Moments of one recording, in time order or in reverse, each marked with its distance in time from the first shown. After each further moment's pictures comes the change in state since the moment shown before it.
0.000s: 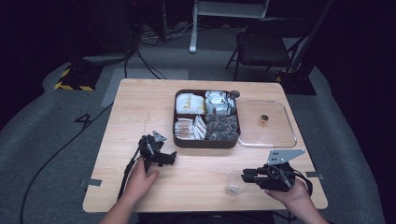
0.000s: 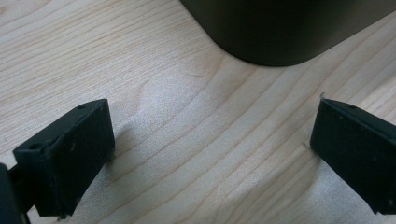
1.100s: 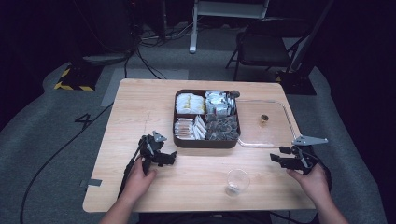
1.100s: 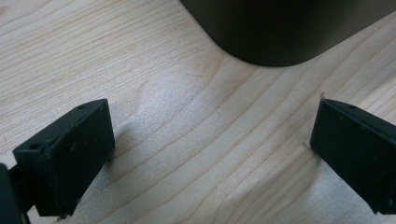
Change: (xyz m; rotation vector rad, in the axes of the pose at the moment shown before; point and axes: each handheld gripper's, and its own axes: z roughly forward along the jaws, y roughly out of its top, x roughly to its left) left arm 0.000 0.000 0.000 0.000 0.000 -0.001; right arm -0.111 -0.058 -0.030 0.026 -0.430 0.208
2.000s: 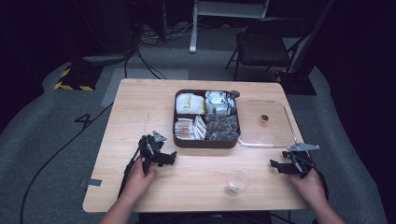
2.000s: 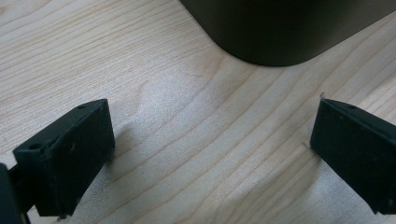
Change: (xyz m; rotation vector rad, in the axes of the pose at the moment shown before) left arm 0.000 0.000 0.000 0.000 0.000 0.000; right arm -0.020 -0.037 0.035 0.040 -0.088 -0.023
